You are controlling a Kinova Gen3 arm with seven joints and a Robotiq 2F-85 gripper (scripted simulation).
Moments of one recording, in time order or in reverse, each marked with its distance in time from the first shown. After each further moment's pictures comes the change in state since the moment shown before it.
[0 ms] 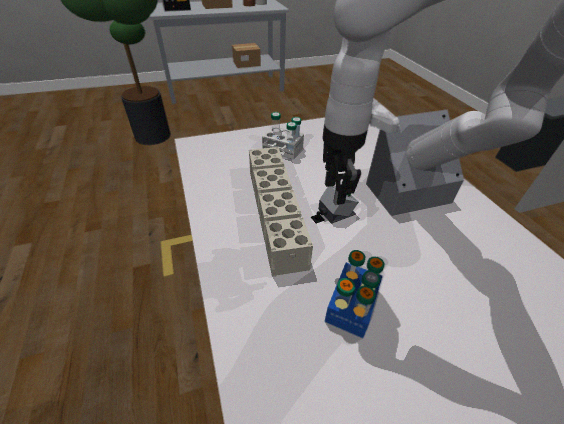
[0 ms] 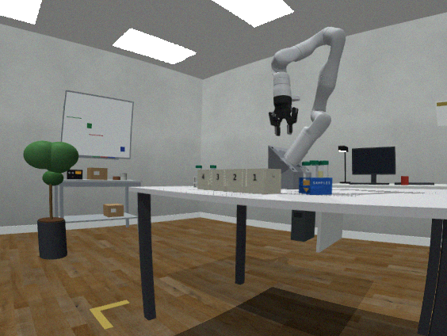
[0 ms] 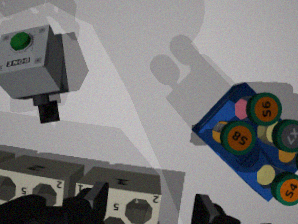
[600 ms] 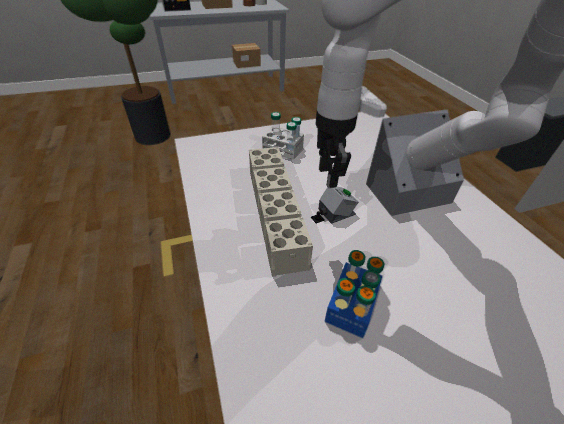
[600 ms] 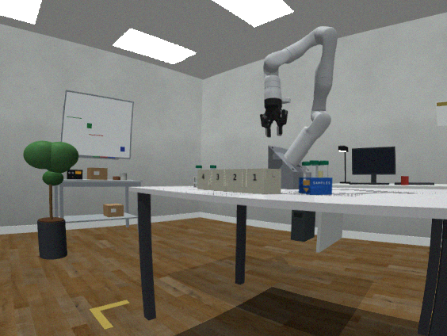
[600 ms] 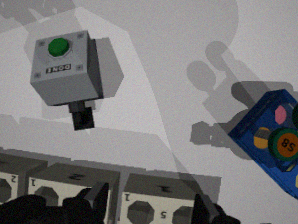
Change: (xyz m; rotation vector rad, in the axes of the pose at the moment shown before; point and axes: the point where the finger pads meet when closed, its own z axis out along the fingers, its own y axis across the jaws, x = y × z) arm 0.002 -0.053 0.000 0.000 0.000 0.008
